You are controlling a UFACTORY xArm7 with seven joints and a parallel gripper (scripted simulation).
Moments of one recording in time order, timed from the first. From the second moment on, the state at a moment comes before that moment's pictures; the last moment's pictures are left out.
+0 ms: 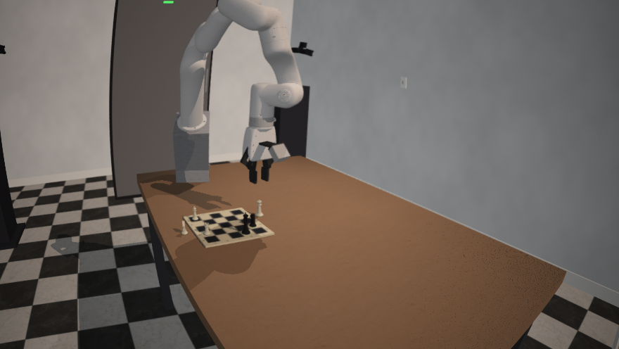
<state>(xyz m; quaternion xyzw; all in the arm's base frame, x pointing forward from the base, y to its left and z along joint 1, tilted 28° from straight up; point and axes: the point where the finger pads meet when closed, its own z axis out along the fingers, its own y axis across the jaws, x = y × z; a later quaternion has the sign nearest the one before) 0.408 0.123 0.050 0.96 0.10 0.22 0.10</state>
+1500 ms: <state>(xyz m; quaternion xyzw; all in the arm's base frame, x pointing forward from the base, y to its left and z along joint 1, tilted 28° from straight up) 0.410 0.122 0.044 0.96 0.10 0.23 0.10</state>
